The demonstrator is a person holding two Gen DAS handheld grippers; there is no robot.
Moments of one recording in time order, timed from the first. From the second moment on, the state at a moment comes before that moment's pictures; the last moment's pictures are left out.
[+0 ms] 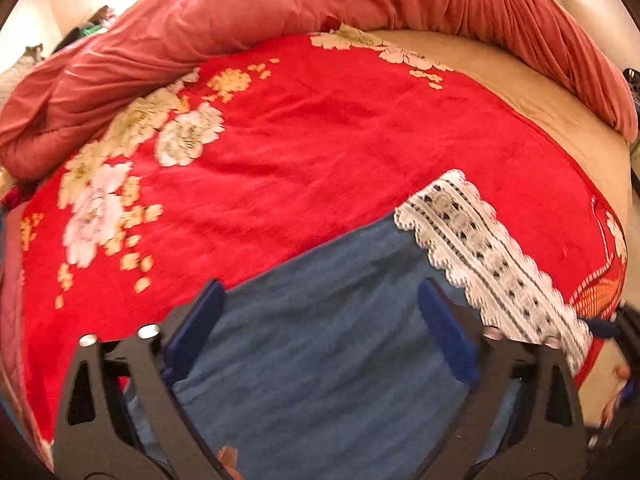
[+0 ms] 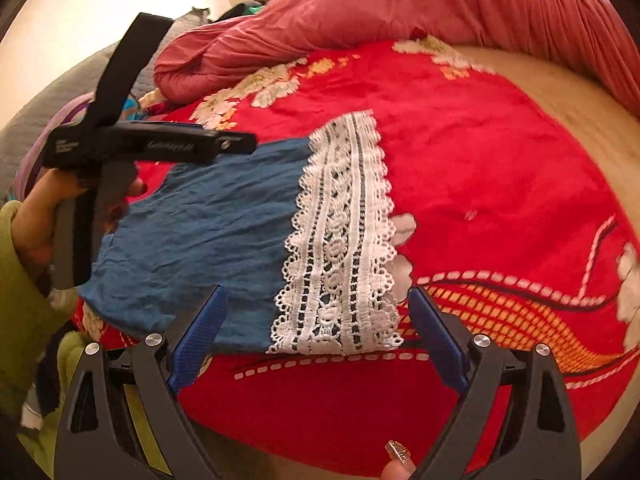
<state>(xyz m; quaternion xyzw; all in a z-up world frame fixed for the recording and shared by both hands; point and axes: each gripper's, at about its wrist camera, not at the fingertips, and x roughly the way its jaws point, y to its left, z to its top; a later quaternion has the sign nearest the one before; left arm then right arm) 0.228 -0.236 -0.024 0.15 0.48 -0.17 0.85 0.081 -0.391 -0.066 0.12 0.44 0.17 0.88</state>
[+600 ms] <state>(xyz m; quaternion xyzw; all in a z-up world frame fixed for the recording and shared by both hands) 0.248 -0.269 -0.073 0.14 0.50 -0.26 0.81 0.103 -0.378 -0.074 0.13 0.42 0.17 0.88</state>
